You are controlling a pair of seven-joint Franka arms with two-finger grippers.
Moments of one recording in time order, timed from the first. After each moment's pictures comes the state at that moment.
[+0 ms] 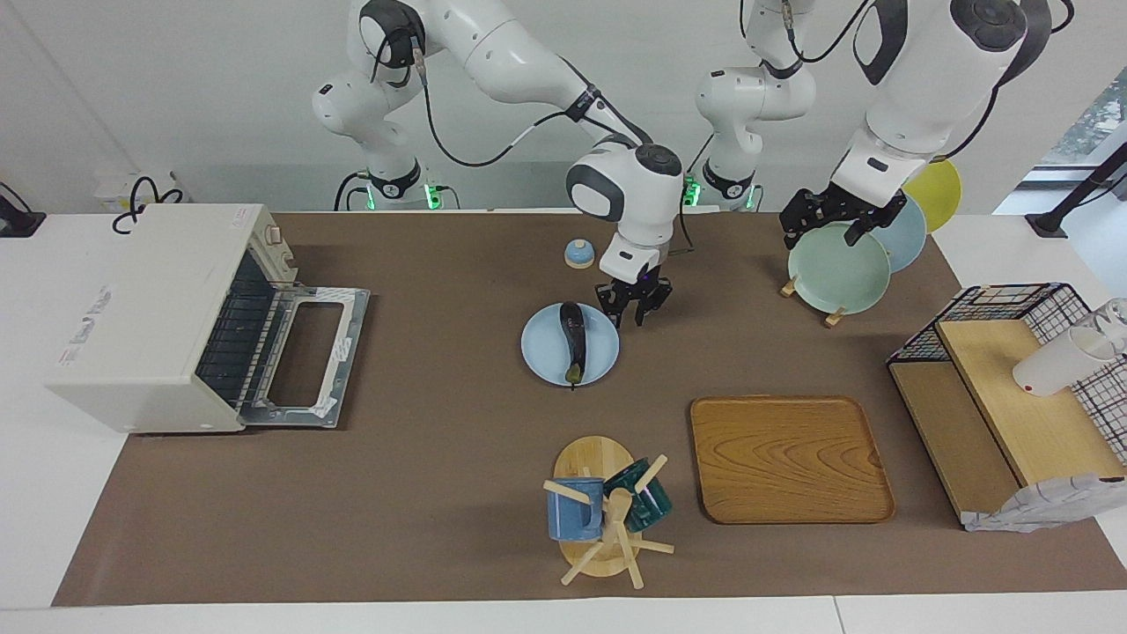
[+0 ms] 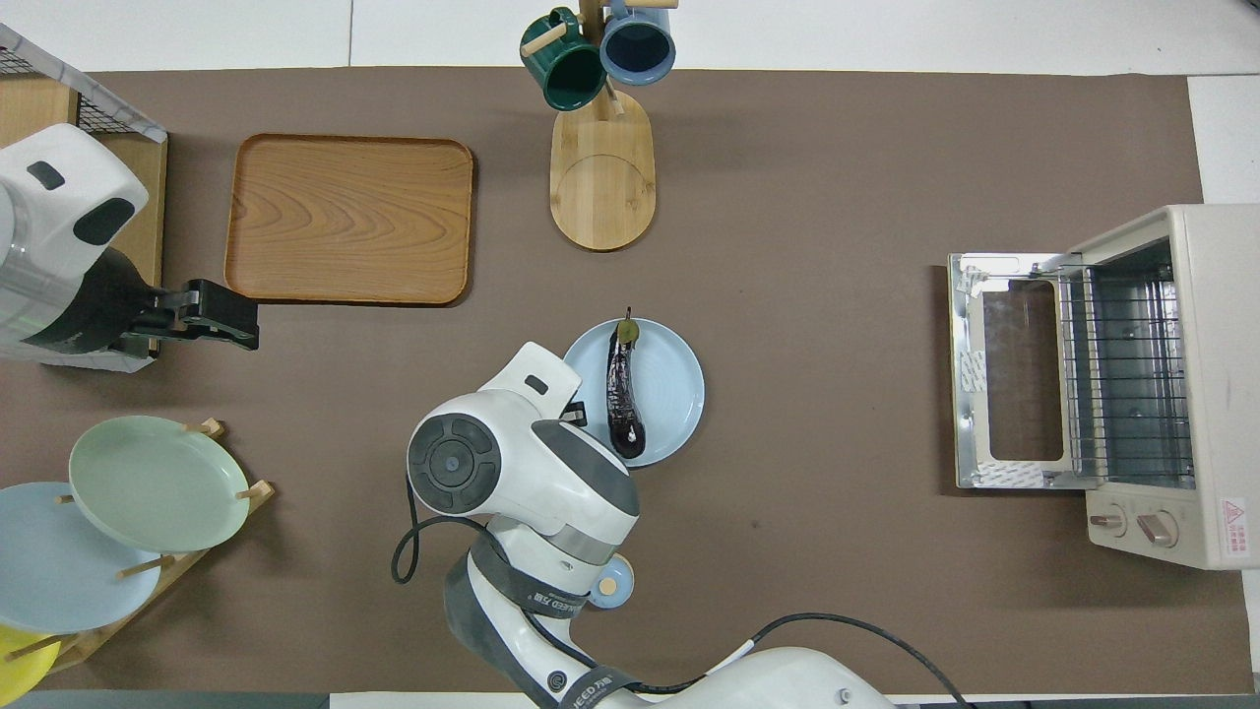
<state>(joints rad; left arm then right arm) -0.06 -0.03 -0.12 -1.65 -0.04 1.54 -0.17 0.83 0.51 0.00 -1.63 -0.18 2.21 0.79</state>
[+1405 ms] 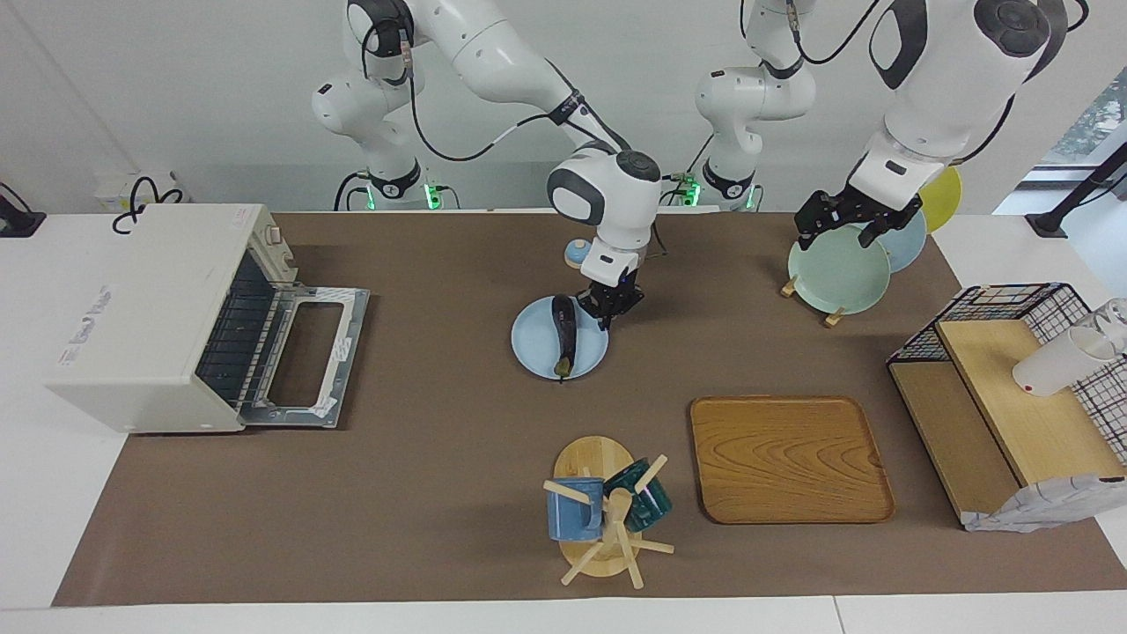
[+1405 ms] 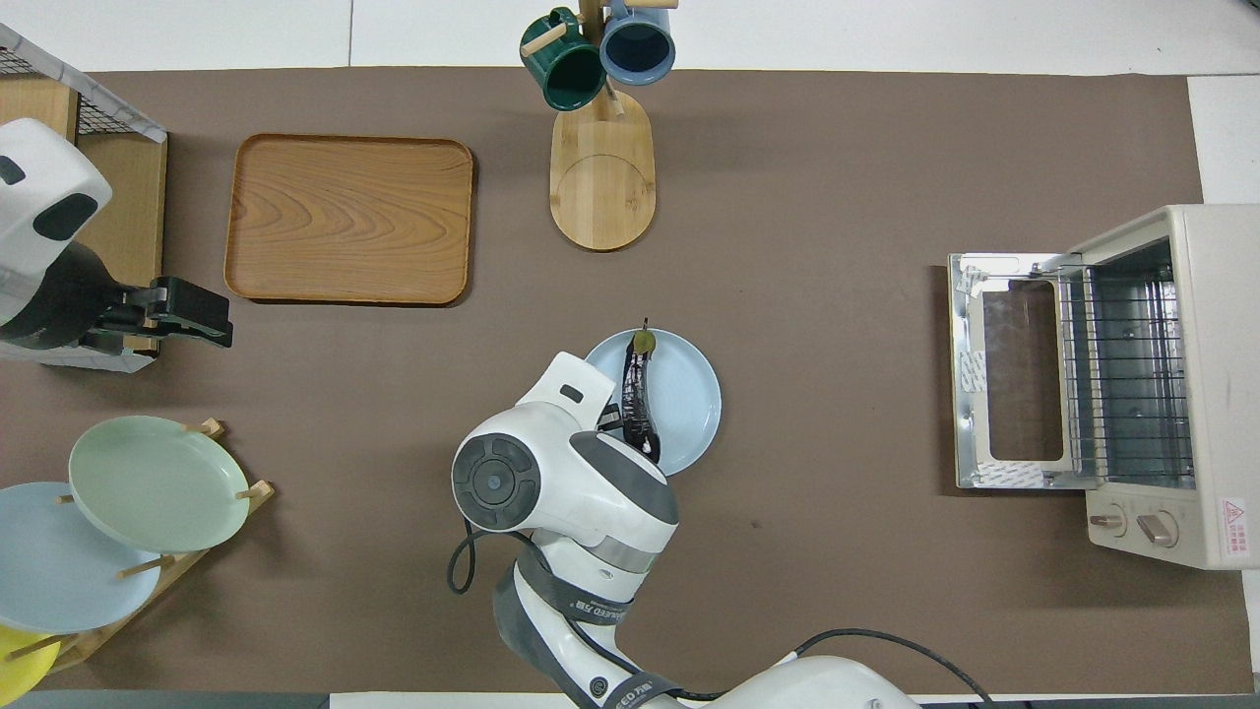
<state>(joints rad) -0.06 -0.02 -0.09 -1.65 -0.04 1.53 -0.12 0.82 0.46 0.00 -1.75 -0.27 2.19 0.75</state>
